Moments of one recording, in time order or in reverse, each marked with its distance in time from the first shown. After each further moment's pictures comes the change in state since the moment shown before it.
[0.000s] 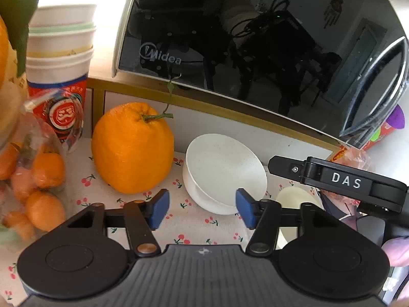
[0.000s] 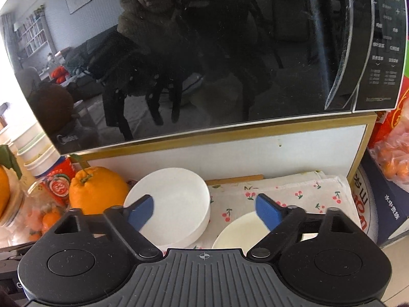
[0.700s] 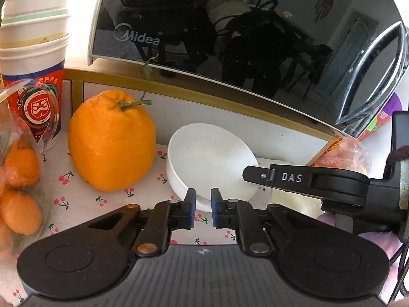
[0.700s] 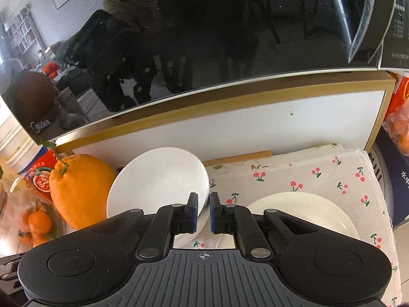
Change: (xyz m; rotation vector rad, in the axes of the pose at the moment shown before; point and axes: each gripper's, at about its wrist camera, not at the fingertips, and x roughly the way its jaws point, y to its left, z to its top) left arm 0.004 -0.013 -0.007 0.038 0.023 -0.043; right arm 0.032 -0.001 -0.009 0.058 0.088 -0.001
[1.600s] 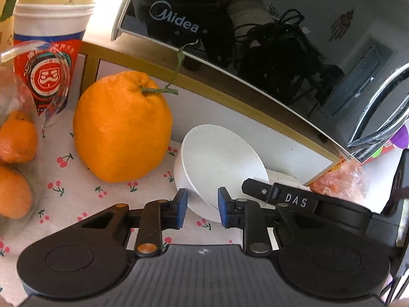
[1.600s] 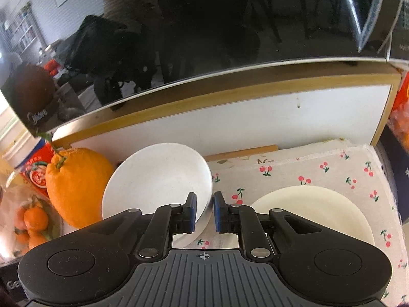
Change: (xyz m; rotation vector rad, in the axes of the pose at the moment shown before) left arm 0.019 0.013 0.002 -0.149 -0.010 -0.015; right arm 0.012 0.001 -0.007 -0.027 0.000 -0.012
